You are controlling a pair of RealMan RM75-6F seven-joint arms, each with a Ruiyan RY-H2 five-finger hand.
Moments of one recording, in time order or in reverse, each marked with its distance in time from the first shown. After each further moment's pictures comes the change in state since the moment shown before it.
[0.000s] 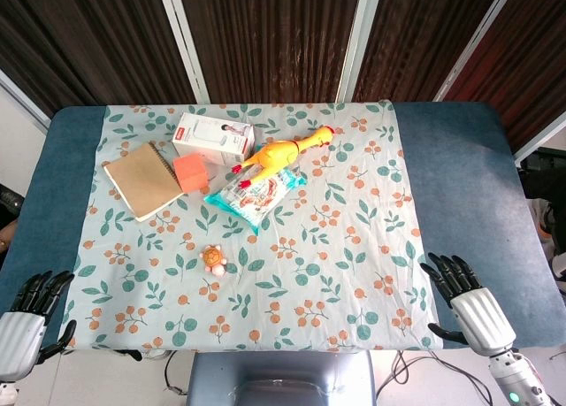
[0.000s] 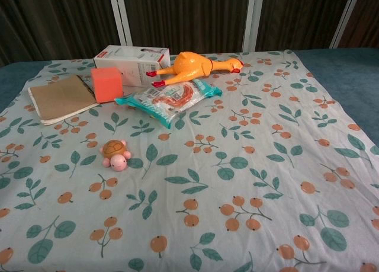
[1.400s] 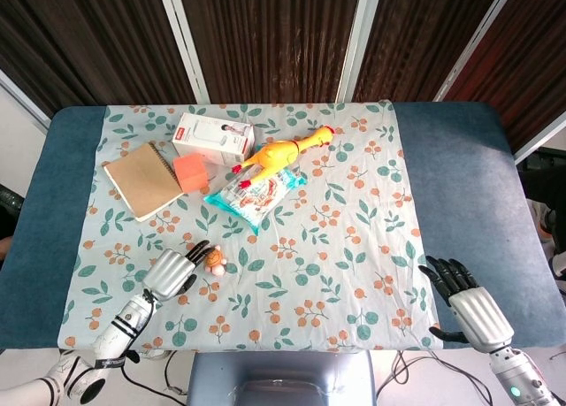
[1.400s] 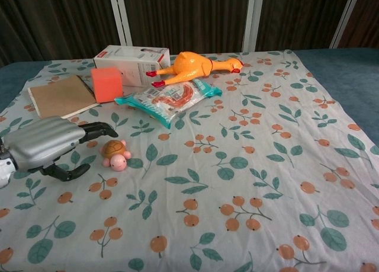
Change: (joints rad) left arm -0.504 -0.469 -0.118 0.330 -0.063 -0.569 0.271; right arm 0.036 0.051 -0.021 -0.034 0.047 -0.093 0.050
